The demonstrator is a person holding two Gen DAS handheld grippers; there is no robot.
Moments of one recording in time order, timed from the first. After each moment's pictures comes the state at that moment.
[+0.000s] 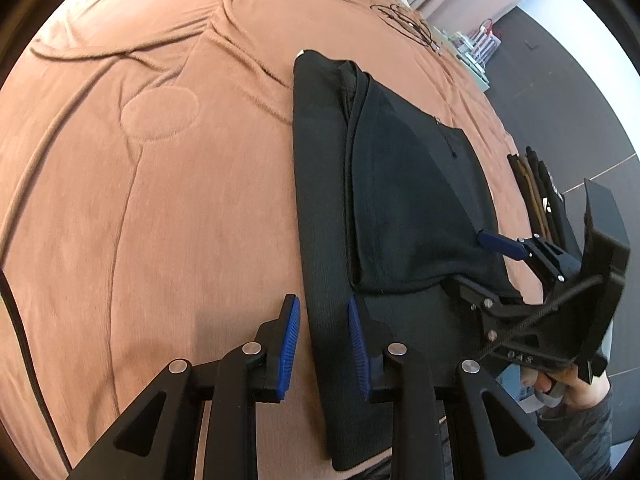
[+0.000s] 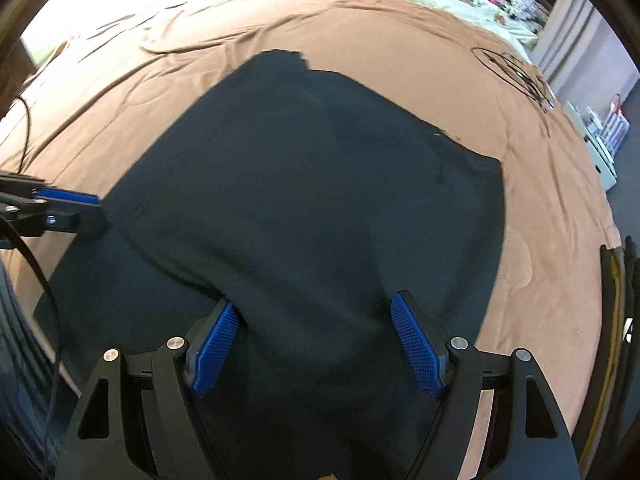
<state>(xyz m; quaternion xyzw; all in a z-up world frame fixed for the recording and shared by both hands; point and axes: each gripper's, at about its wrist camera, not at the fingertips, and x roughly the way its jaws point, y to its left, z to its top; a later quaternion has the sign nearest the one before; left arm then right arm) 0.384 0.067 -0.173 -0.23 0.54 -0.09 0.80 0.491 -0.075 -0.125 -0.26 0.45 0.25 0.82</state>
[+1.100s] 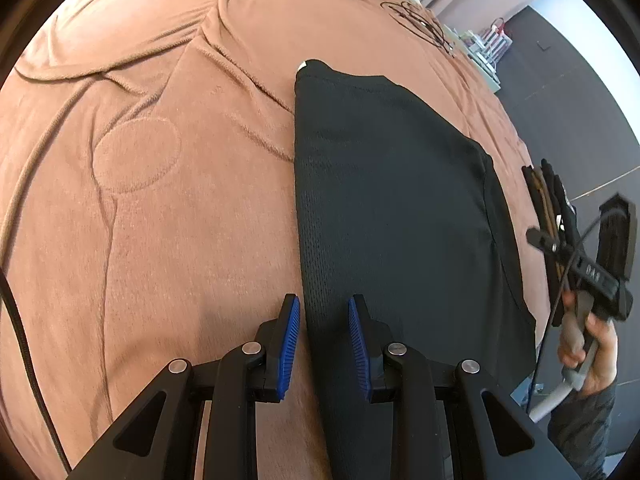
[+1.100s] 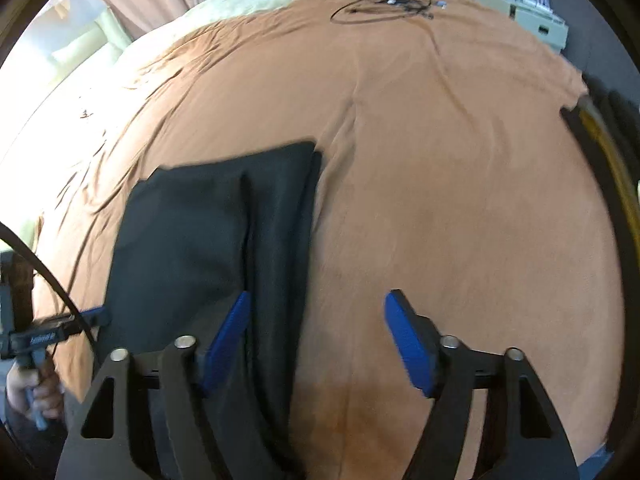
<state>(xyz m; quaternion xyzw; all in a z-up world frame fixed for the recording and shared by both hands) 0.420 0.069 -0.175 -0.22 0.56 -0.08 0.80 0.597 -0.208 -0.119 0.01 0.49 0.21 0.84</state>
